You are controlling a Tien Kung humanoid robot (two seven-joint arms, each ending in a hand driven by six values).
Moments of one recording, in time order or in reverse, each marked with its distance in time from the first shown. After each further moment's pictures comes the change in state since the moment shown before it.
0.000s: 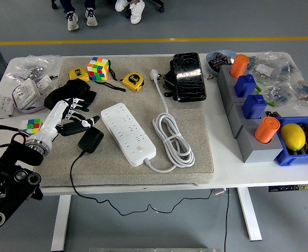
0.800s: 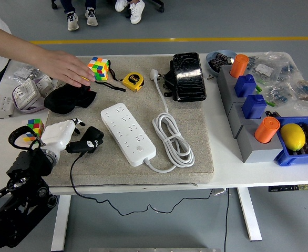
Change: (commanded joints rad) left arm -0.009 -0.010 0.113 -0.002 0.475 -0.090 0.280; right arm -0.002 -0.002 0.034 0.005 -0.035 -0.001 0.005
